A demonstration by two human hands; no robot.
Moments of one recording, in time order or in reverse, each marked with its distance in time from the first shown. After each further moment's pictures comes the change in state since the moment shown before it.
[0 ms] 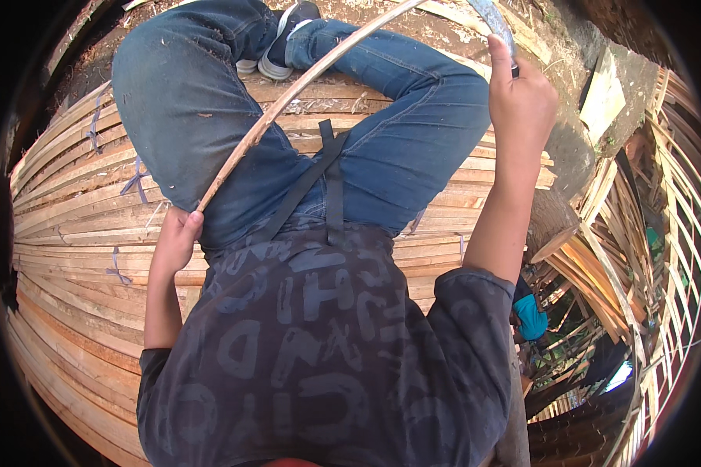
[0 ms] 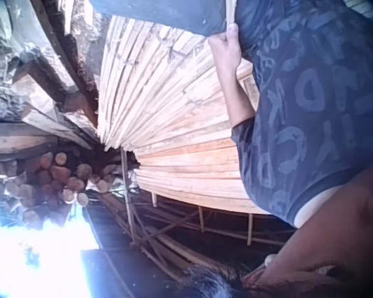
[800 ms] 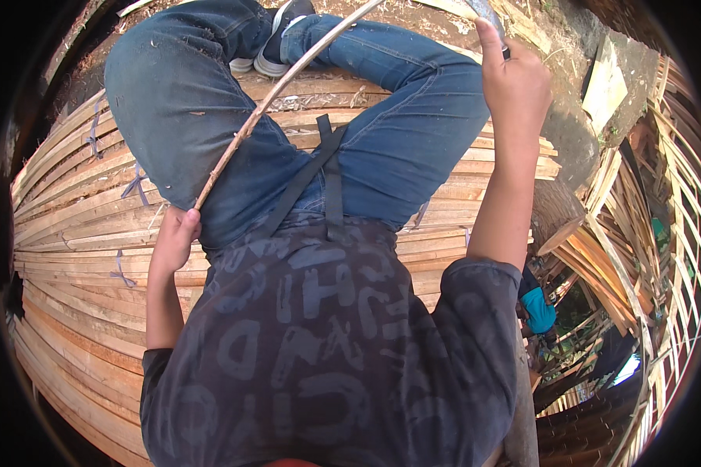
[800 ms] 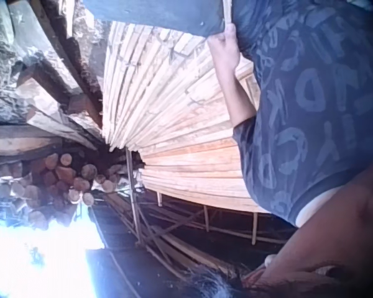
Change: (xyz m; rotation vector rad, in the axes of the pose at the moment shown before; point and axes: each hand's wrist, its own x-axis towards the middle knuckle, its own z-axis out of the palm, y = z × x) left_hand 0.003 0.007 -0.001 -0.032 -0.029 0.003; right_hand -0.006 0.004 0.005 0.079 -0.074 -0.035
